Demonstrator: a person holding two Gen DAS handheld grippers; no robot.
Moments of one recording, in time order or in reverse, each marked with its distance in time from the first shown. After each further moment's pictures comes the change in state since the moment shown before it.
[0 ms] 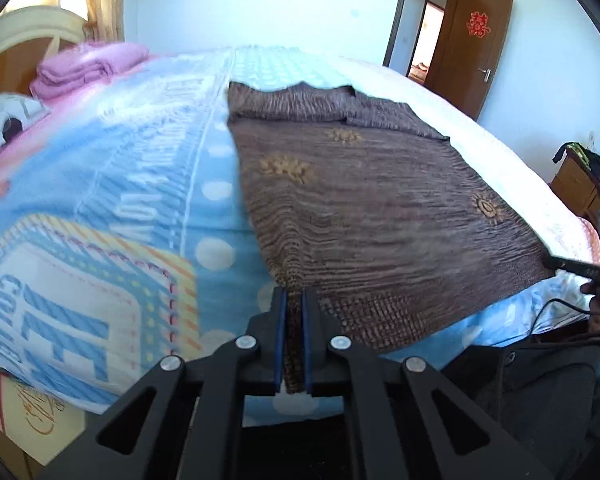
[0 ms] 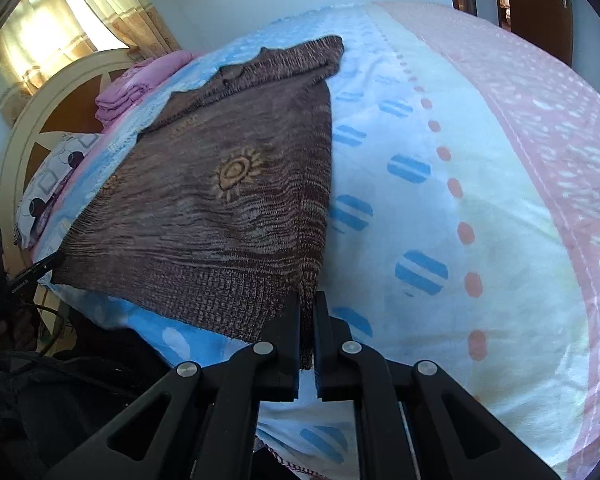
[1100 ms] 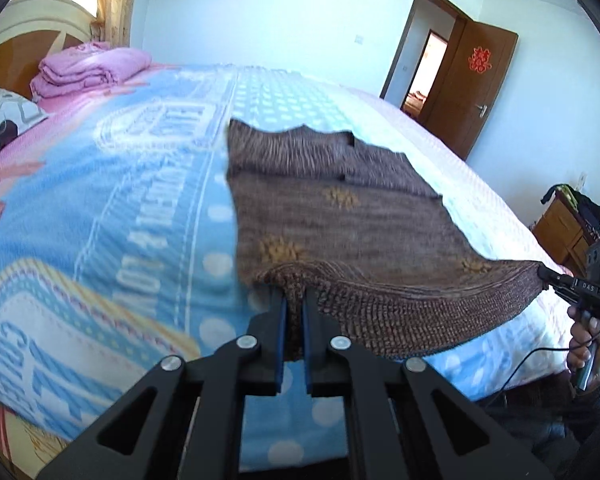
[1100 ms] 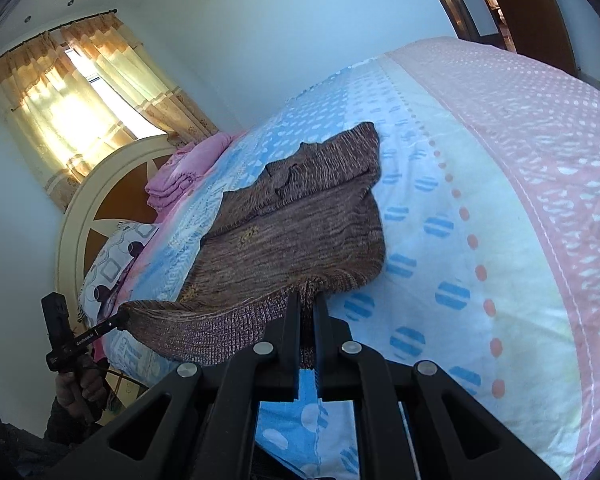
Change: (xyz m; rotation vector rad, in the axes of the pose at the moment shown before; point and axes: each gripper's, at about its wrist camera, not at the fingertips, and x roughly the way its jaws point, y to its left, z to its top) left arm -0.016 0.019 0.065 -0.063 -0.106 -0.066; right arm -0.065 0.007 0.069 0.121 -0.273 0.245
